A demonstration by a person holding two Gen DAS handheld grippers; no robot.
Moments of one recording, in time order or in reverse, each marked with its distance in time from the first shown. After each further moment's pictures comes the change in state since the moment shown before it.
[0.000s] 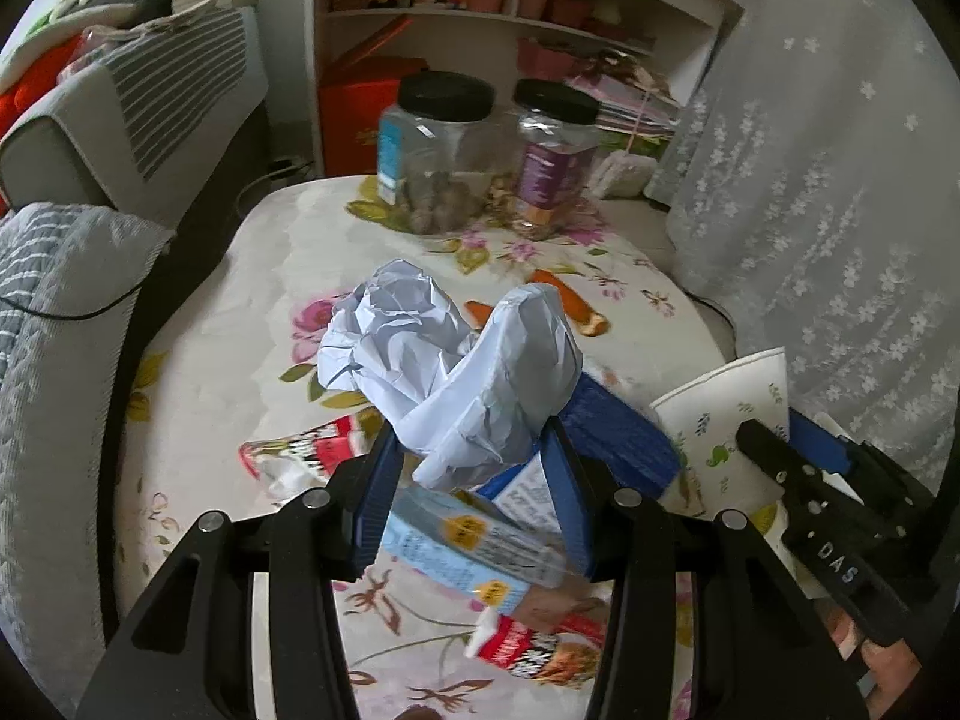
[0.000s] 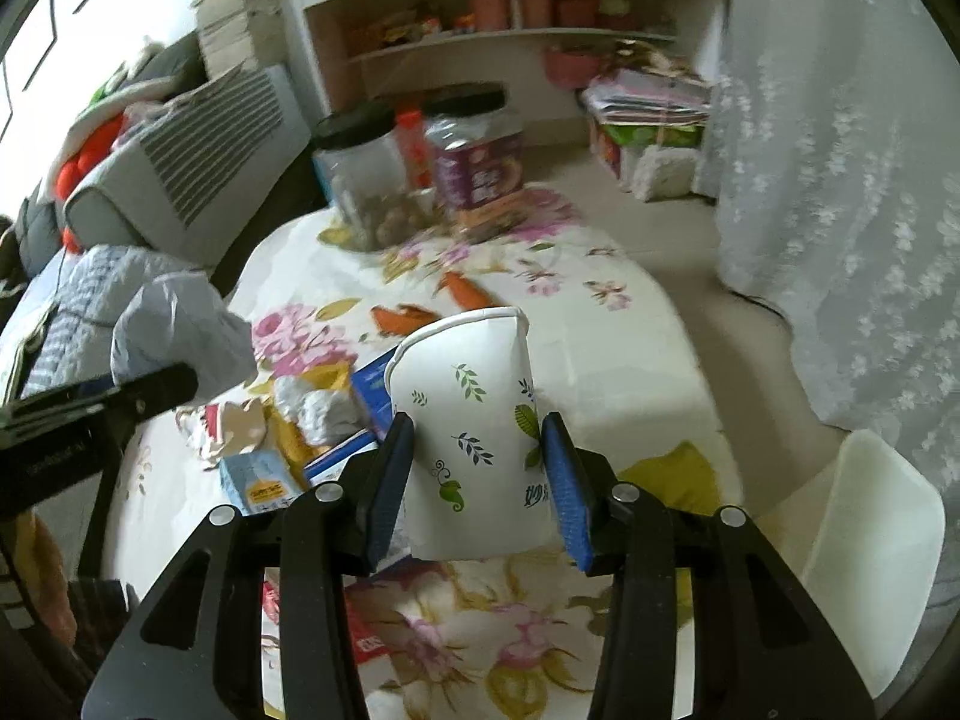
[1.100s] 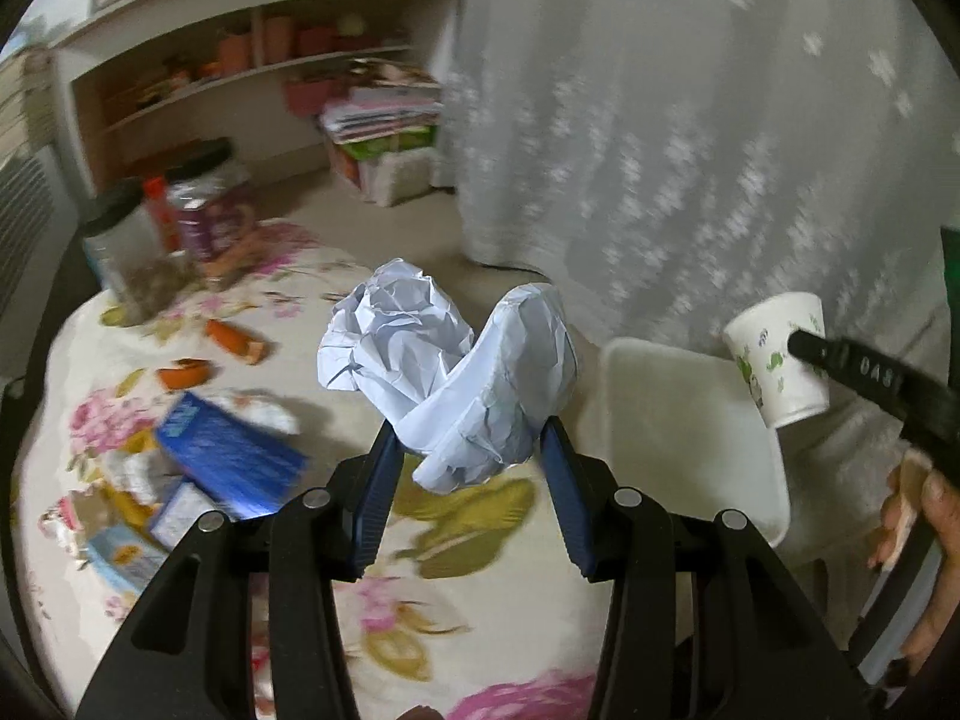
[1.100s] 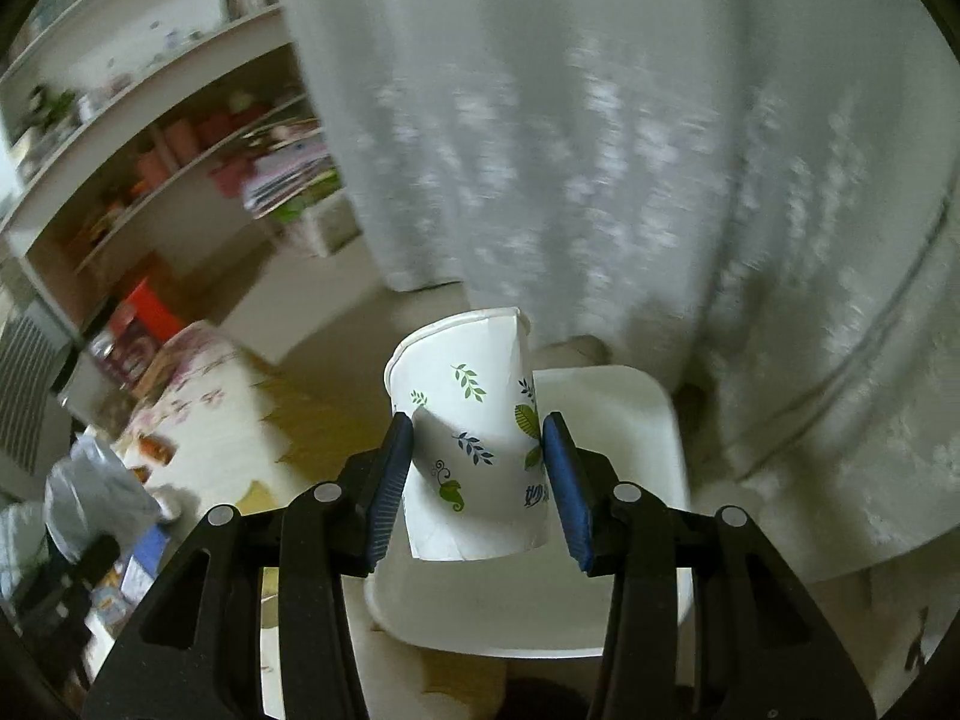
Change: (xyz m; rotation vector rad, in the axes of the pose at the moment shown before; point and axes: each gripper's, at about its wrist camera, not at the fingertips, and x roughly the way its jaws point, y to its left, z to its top) left arm 0.002 -0.244 -0.051 0.349 -0.050 -0.235; right arm -0.129 -0.269 -0.077 0.558 -0.120 -0.410
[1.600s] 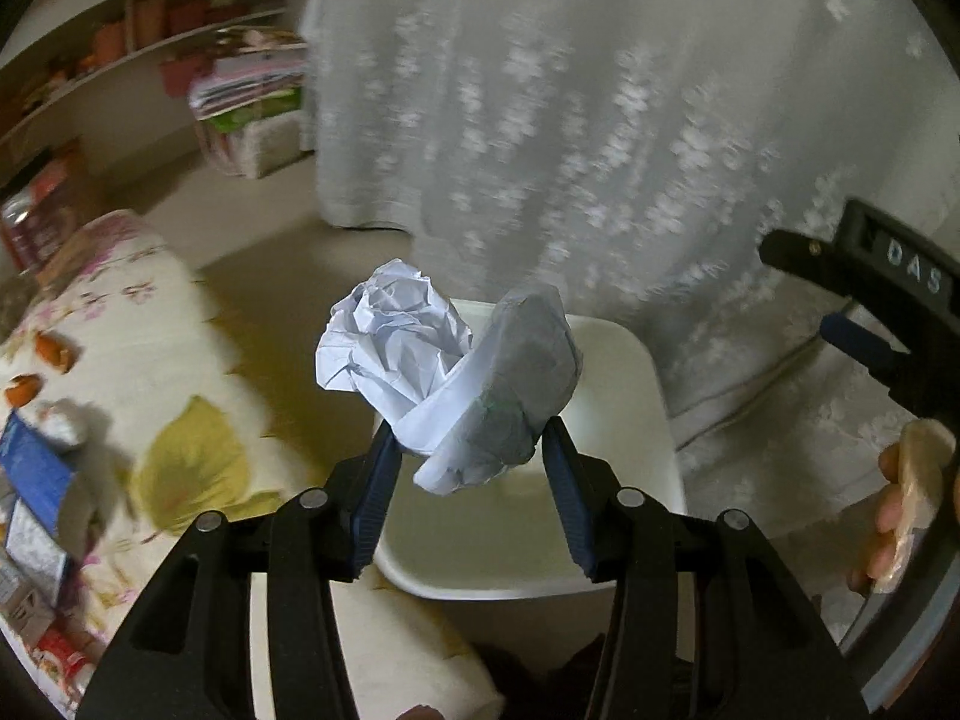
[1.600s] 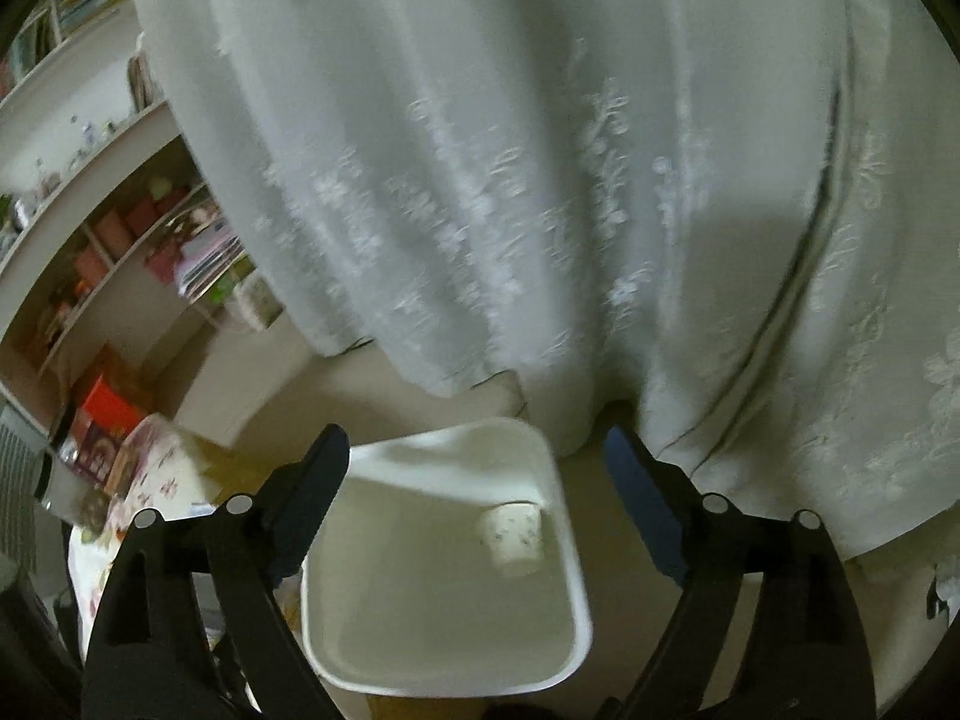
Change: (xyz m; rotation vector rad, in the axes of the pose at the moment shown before) left arm 0.064 -0.128 0.006 0.087 0.101 -0.190; right arm -0.014 -0.081 0.025 0.184 -0.083 -0.093
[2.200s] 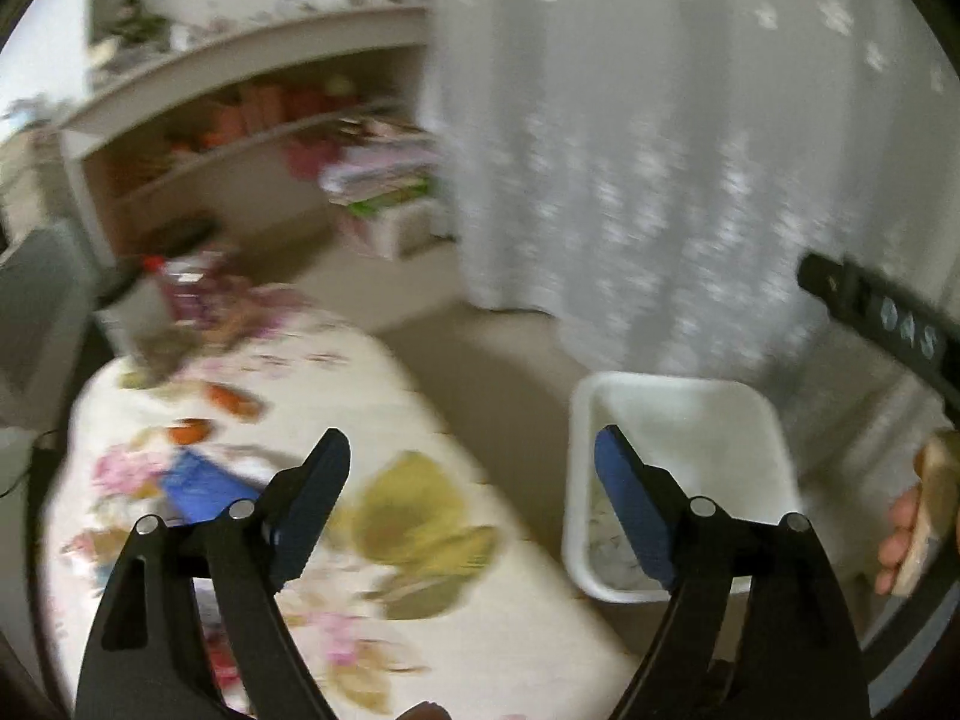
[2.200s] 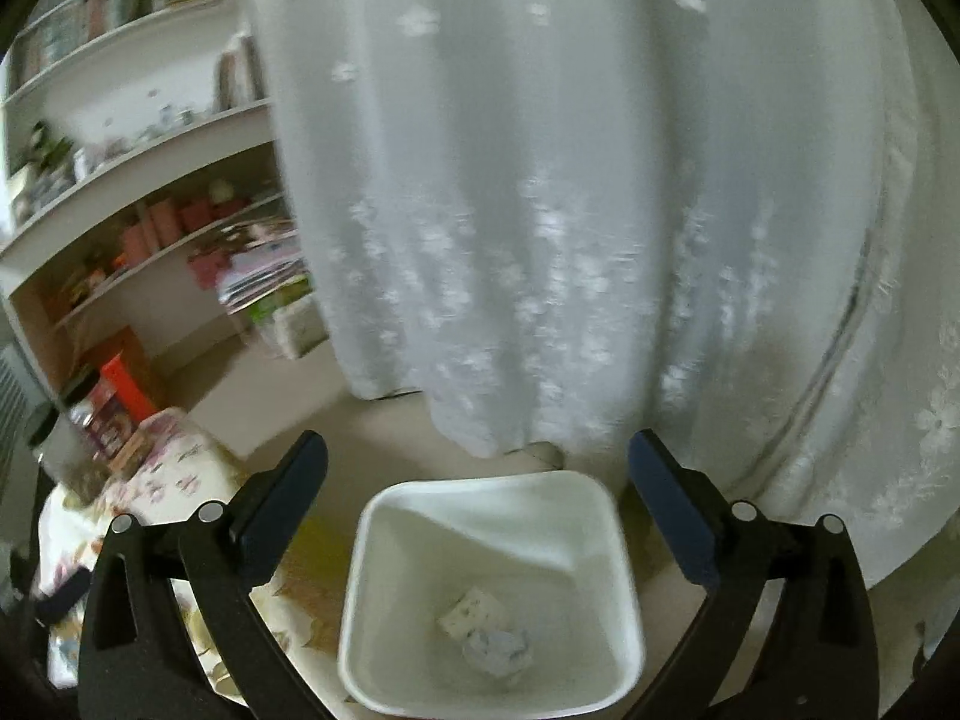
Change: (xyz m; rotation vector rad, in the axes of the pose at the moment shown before) left arm -0.088 0.066 -0.014 -0.013 -0.221 0.350; right arm -0.035 0.084 -0.033 -0.203 -0.200 0.050
